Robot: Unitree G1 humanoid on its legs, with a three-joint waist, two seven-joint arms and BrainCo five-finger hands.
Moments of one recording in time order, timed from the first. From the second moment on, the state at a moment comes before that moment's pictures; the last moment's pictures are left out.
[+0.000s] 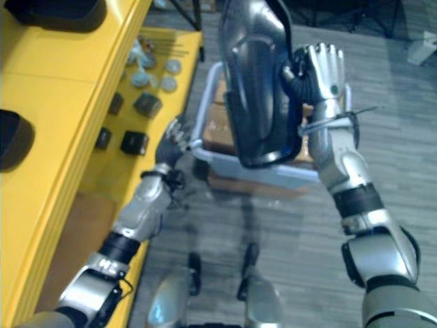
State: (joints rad) left arm -0.61 0.23 -0.28 0.30 -0.54 -0.02 0.21; right arm -0.89 -0.63 0.33 0.44 -0.64 -0.08 -0.49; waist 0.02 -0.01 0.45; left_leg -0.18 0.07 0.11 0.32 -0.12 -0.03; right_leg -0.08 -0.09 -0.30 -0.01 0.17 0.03
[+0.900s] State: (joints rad) left arm -0.63 0.27 -0.32 0.30 -0.63 0.02 0.10; right arm -0.94 -0.60 0.49 0.50 -0.68 -0.10 -0.46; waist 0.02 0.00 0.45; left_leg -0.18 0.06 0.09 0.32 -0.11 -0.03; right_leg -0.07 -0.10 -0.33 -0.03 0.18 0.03
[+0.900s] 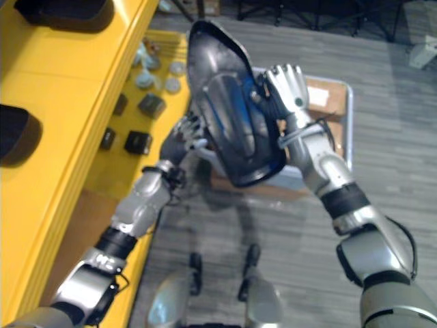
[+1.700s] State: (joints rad) left arm -0.62 0.26 -0.33 0.21 -0.72 0.05 0.03; right arm -1.10 -0.60 0.53 0.31 -0.69 0.08 -0.22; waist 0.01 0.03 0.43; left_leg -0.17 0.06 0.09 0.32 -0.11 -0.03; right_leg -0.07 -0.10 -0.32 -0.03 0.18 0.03
